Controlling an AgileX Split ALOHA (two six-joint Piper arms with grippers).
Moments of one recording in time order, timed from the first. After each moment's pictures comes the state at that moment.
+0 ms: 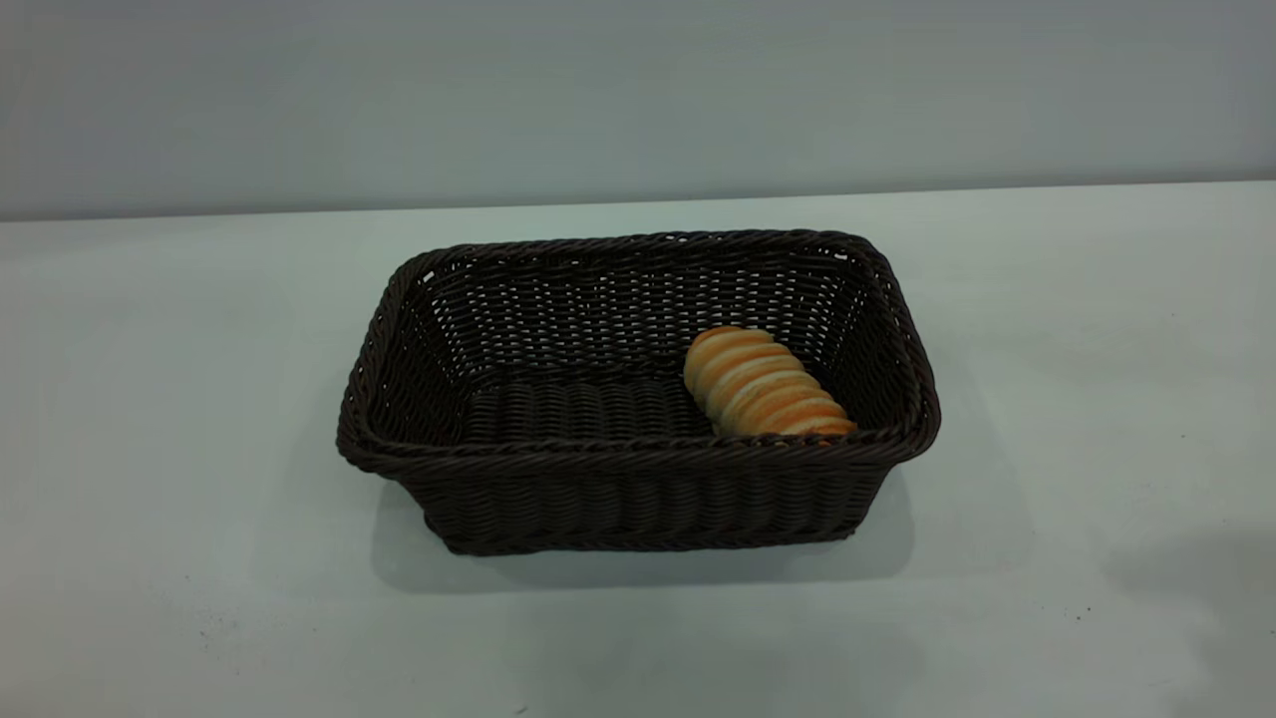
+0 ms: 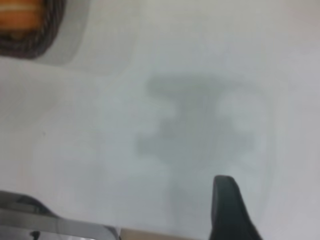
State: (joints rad) left arm -0.24 0.96 -1.31 0.39 1.16 -0.22; right arm 0.14 1.20 -0.98 -0.04 1.03 -0.04
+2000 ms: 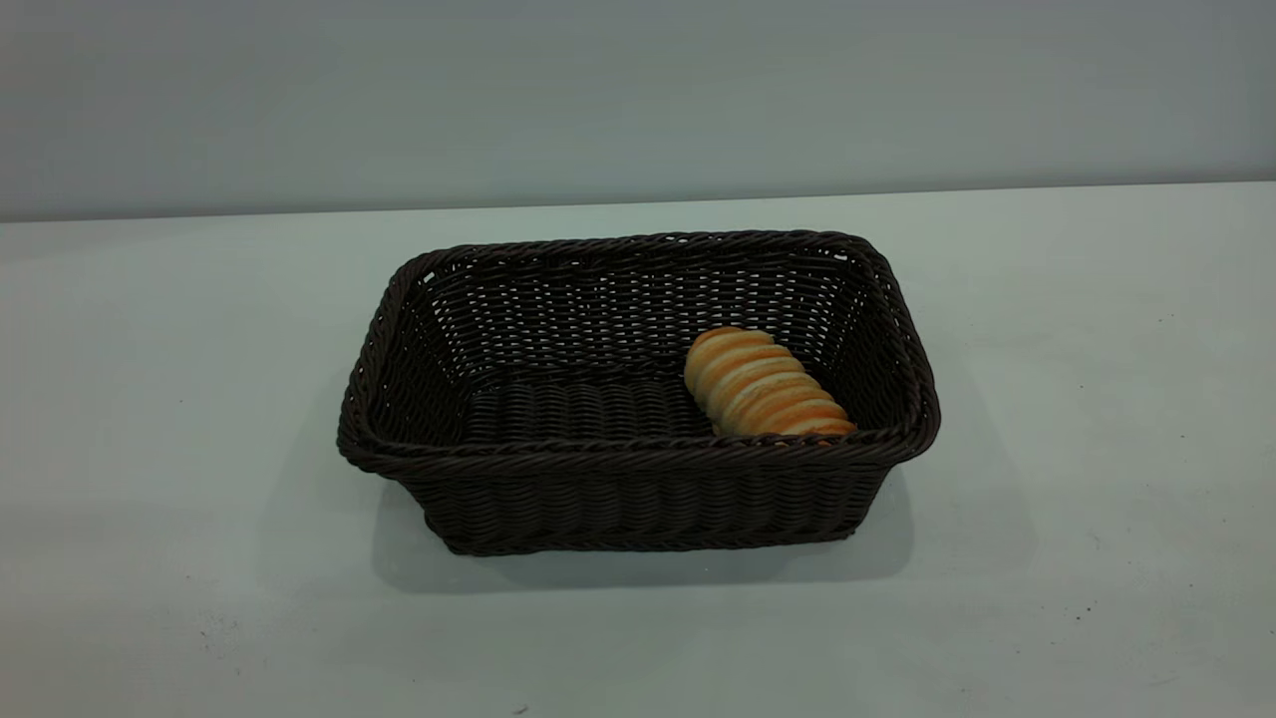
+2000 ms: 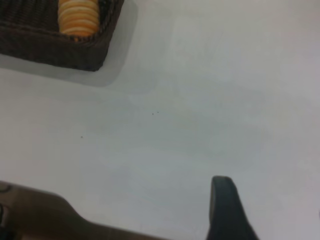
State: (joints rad) left arm -0.24 0.16 -0.49 0.17 1.14 -0.22; right arm 0.14 0.09 -0.48 0.04 1.12 -0.08
